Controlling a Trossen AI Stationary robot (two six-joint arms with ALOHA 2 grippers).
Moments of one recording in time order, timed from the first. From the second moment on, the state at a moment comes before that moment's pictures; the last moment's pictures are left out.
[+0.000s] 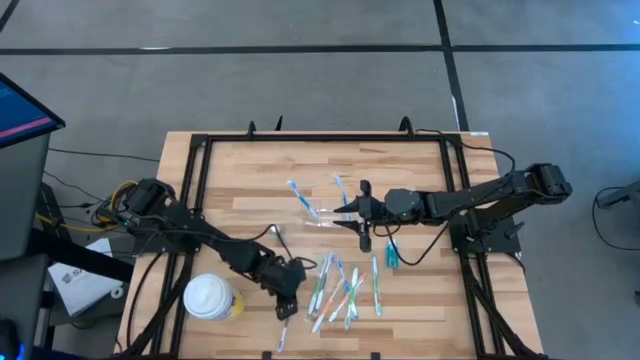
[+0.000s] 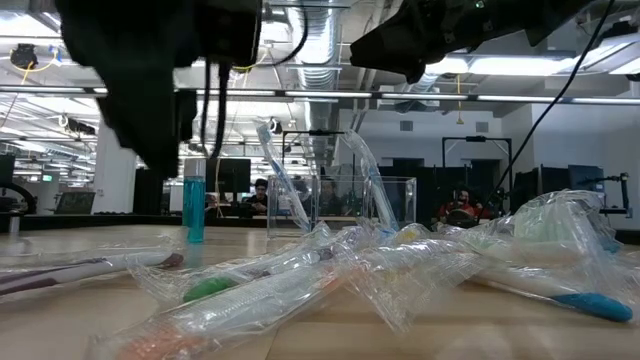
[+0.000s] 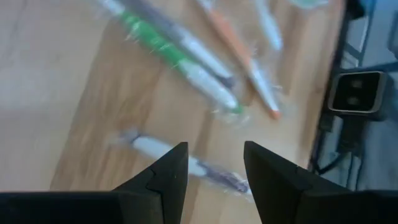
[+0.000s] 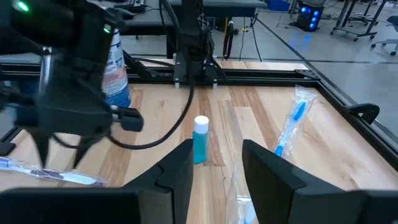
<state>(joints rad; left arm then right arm) -0.46 1.74 1.05 -0.33 0.05 -0.88 0.11 1.36 0.73 0.36 0.16 0.00</state>
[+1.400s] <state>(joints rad) -0.46 1.83 0.96 -0.22 -0.04 -1.06 0.11 1.36 0.73 0.36 0.16 0.00</state>
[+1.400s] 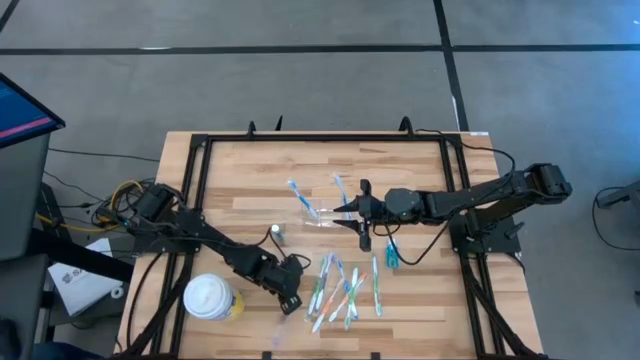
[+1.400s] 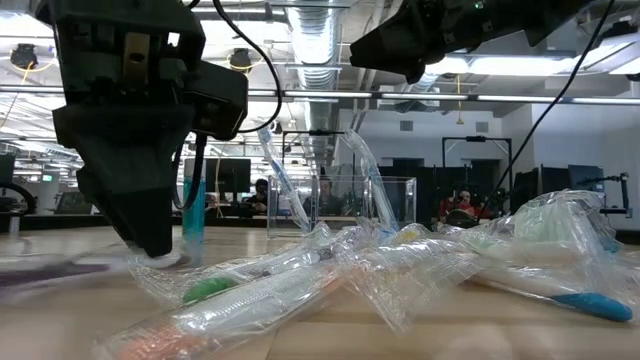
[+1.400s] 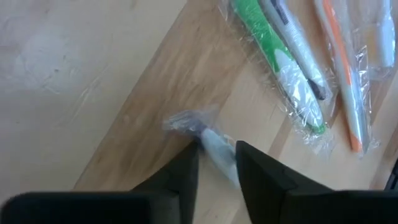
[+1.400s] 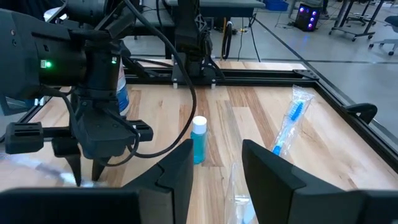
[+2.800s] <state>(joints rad) -0.45 1.39 0.96 -0.09 -0.38 -0.58 0.16 1.36 0.73 0.39 0.16 -0.10</state>
